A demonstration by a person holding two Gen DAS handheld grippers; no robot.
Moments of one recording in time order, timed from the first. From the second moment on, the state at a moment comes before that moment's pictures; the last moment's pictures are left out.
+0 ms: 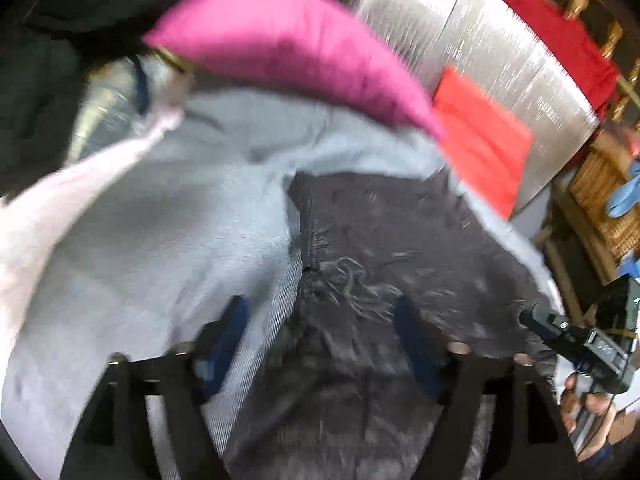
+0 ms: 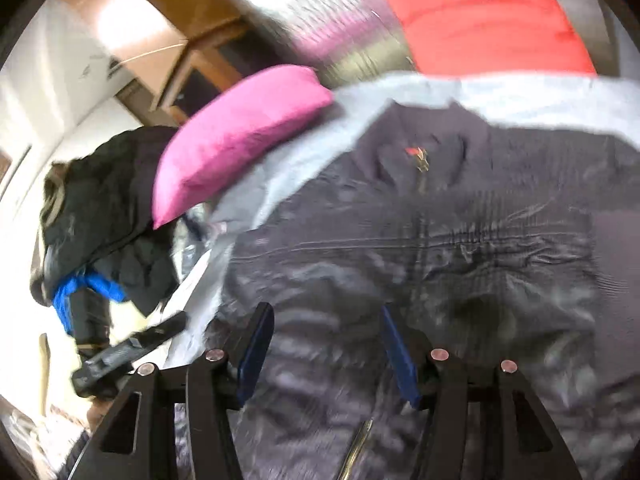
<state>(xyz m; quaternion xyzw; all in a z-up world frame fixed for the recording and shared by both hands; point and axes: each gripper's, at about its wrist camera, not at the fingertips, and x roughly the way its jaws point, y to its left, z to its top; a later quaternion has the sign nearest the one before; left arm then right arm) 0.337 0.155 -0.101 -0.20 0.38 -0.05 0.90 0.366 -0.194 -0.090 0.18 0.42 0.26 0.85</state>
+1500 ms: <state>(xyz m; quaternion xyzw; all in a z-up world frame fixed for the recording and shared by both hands) 0.071 0.151 -0.164 -0.16 0.45 0.01 0.88 -0.019 -0.359 -0.140 0.27 0.46 0.09 0.84</state>
